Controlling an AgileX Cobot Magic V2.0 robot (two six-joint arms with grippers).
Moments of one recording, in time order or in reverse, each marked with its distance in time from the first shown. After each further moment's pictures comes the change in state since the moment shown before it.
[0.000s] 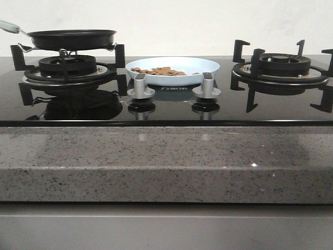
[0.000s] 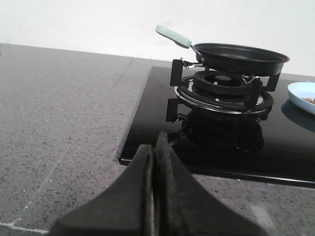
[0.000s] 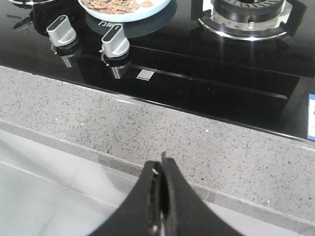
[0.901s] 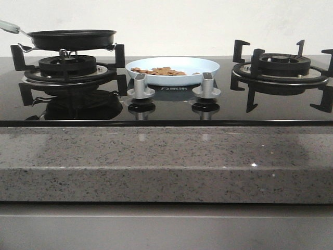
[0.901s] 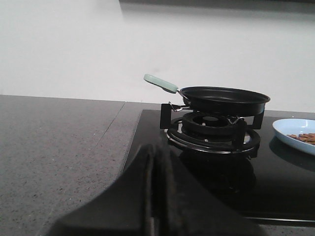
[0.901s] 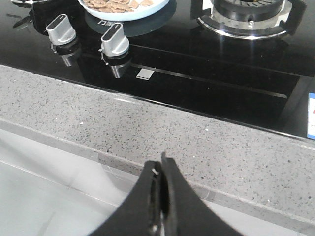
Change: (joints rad) left arm -0.050 0.000 0.002 0.042 -0.143 -0.003; right arm 0.000 0.000 0.000 0.000 0.003 0.000
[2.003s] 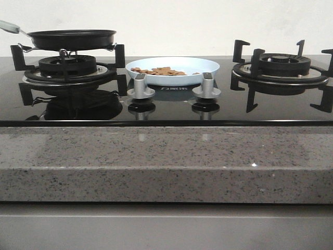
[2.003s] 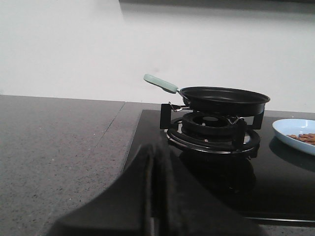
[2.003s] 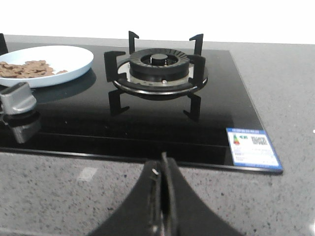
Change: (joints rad) left arm 0.000 0.000 0.000 0.000 0.000 -0.002; right arm -0.170 -0.353 0.588 -0.081 -0.666 0.000
